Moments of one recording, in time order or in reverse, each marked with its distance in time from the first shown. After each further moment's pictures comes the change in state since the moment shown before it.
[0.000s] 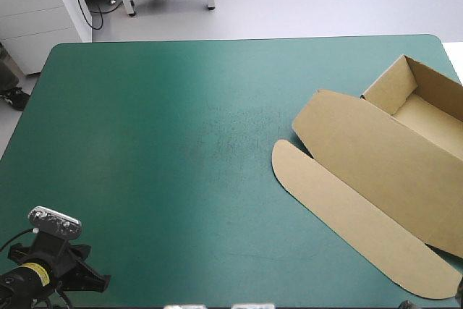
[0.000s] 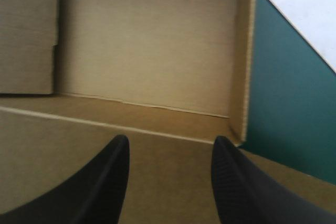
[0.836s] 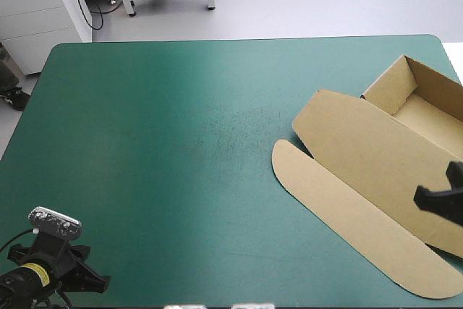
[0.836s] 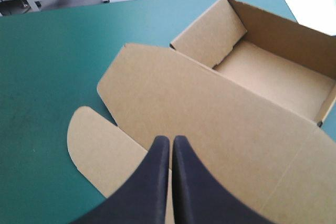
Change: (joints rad) left arm 0.000 0.000 0.000 0.000 0.006 -0.001; right arm 0.422 -0.855 0.235 -0.028 0.002 -0.075
